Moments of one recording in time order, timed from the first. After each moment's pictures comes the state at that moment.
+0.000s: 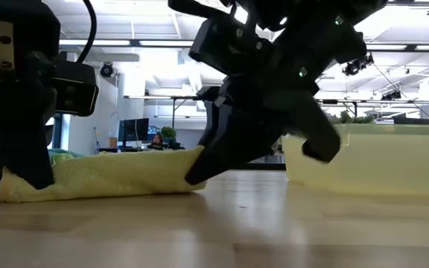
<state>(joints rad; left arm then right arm) -0.48 1.67 0.54 0.29 -0.13 -1.28 0.34 2.06 1.20 0.03 0.14 -0.23</state>
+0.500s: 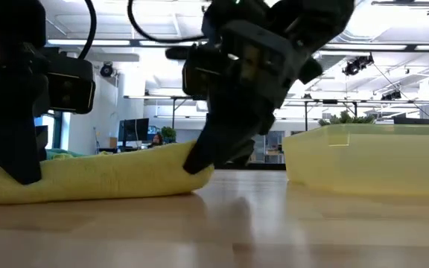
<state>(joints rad) -0.49 1.67 0.54 0.35 -0.09 -1.24 0.17 2.06 1.20 0.05 -0.36 0.41</state>
